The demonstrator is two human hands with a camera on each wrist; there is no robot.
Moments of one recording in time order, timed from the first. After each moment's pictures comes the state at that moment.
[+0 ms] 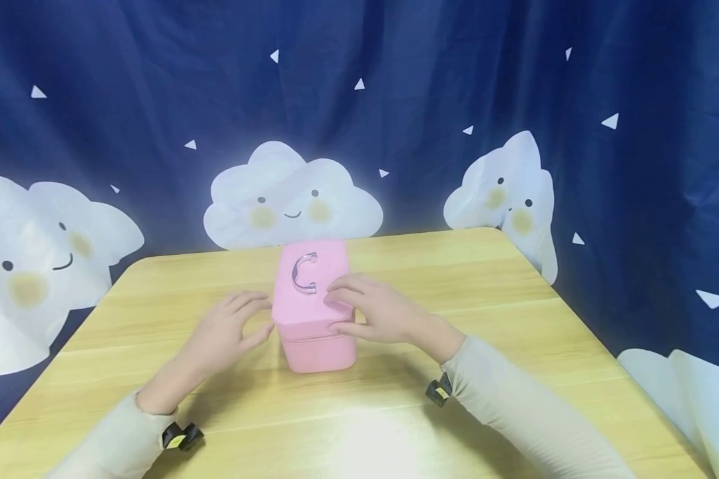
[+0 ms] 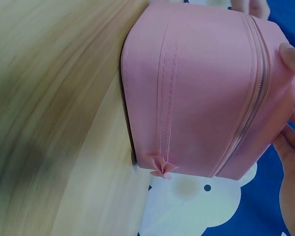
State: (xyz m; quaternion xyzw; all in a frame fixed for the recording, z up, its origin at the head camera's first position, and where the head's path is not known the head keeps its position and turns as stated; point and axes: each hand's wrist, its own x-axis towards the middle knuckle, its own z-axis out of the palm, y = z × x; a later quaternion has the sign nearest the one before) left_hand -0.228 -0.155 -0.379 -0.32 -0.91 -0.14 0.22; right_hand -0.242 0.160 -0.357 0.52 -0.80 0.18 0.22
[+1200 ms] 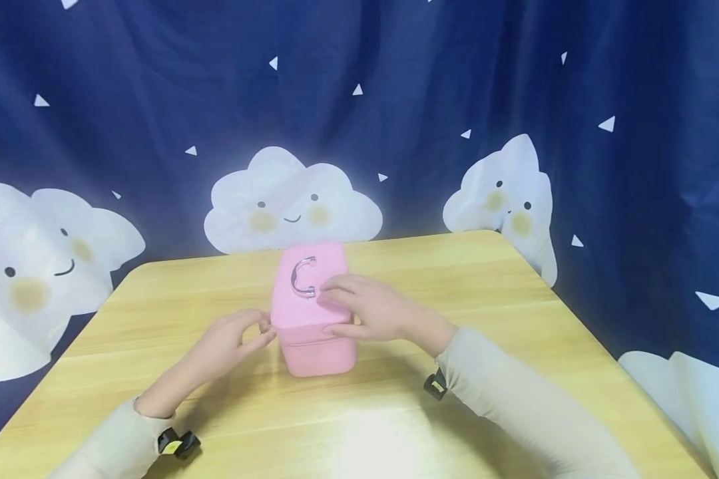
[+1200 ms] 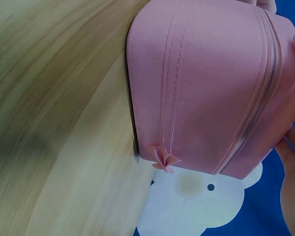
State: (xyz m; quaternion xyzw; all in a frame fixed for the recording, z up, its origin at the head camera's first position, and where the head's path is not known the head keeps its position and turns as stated) left_hand -0.230 -0.155 -0.390 -0.31 -0.91 -0.21 0.14; right_hand -0.250 0.156 -0.351 0.53 -0.82 0.14 0.19
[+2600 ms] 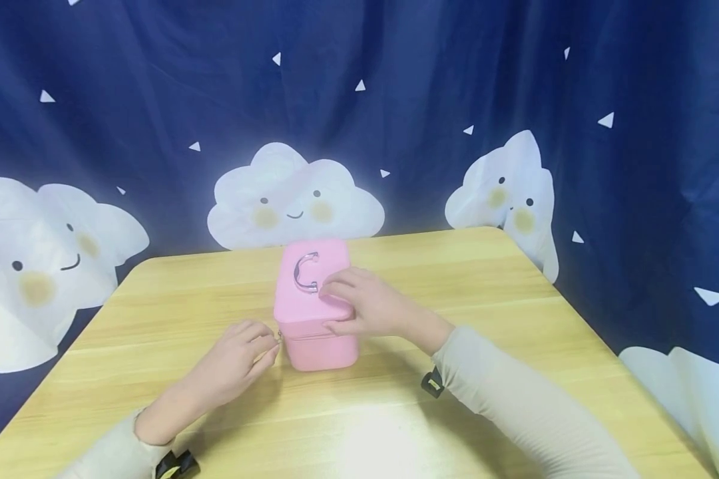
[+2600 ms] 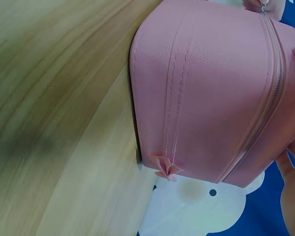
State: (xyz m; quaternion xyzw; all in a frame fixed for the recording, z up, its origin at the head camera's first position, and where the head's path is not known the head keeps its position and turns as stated) left_hand -0.185 -0.143 -0.385 -0.40 -0.88 -0.12 0.22; right_hand -0.247 0.147 -0.354 0.49 -0.83 0.18 0.20
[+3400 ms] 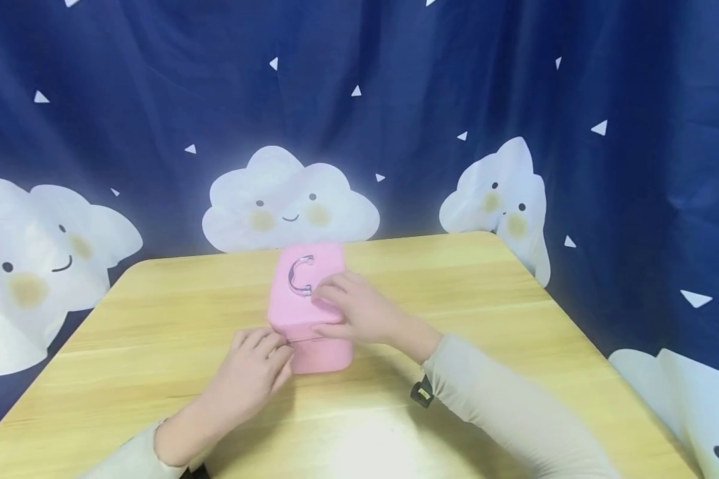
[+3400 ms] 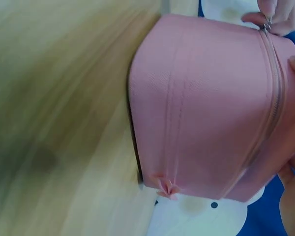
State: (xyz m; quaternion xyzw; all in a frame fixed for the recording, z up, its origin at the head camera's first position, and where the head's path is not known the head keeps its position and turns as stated) left_hand -0.170 -0.107 -0.394 -0.41 -0.83 -0.07 0.37; right_hand -0.240 0.138 -0.361 0.47 -0.83 0.19 0.23
